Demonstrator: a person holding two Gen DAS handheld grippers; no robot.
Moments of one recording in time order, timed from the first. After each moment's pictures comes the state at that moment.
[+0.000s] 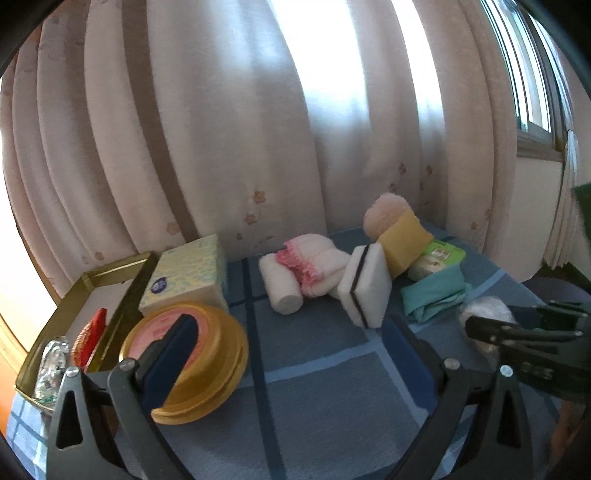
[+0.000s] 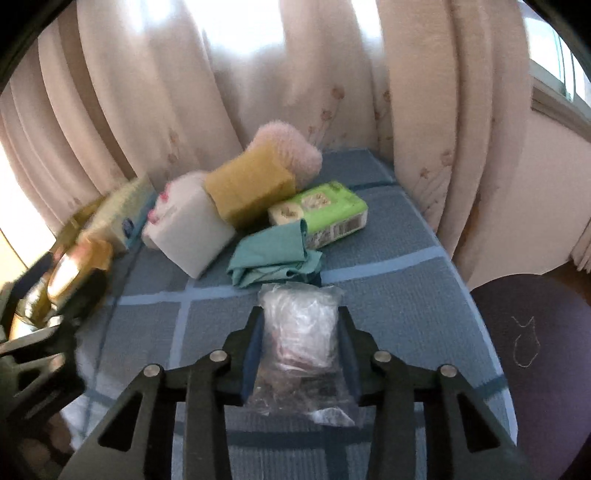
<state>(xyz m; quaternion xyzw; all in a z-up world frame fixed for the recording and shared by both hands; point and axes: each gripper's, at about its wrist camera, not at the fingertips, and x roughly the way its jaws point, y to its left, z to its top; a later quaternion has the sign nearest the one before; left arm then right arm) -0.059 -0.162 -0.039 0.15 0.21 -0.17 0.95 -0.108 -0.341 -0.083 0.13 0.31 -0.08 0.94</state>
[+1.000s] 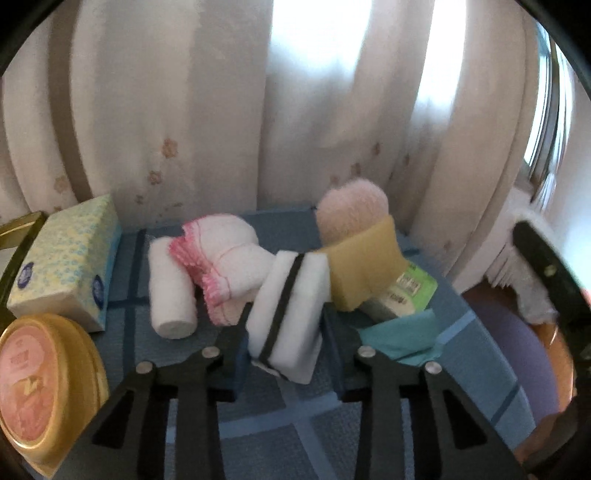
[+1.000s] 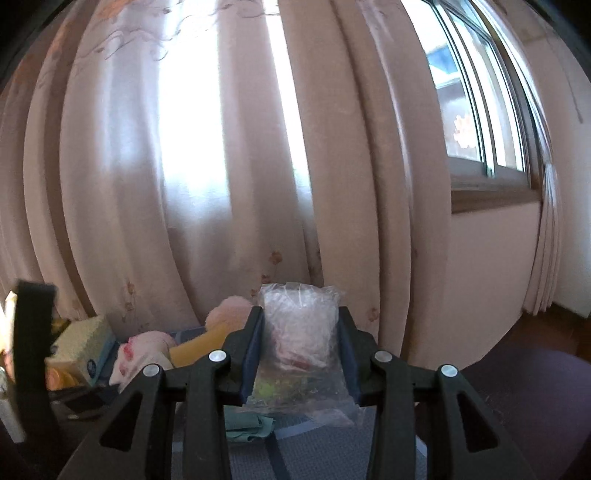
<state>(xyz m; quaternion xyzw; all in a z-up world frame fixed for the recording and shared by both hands) 0.015 -0.221 -0.059 0.06 0.34 -0.28 0.90 -0.117 -0.339 -0.038 0.08 0.07 -0.24 0.97</state>
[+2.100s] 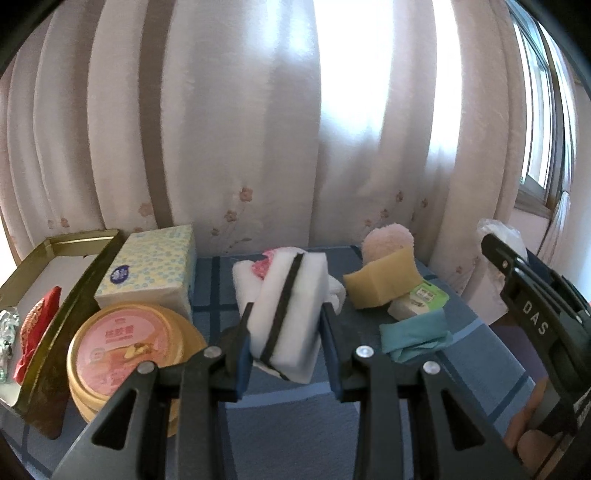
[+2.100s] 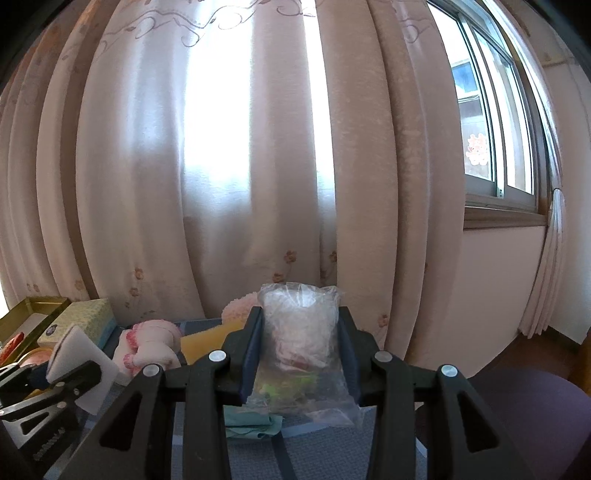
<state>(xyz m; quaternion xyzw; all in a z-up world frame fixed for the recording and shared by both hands) -0.032 -0.159 -0.037 0.04 0.24 -0.22 0.94 -0.110 -0.322 -0.035 0.04 0.07 -0.24 0.97</state>
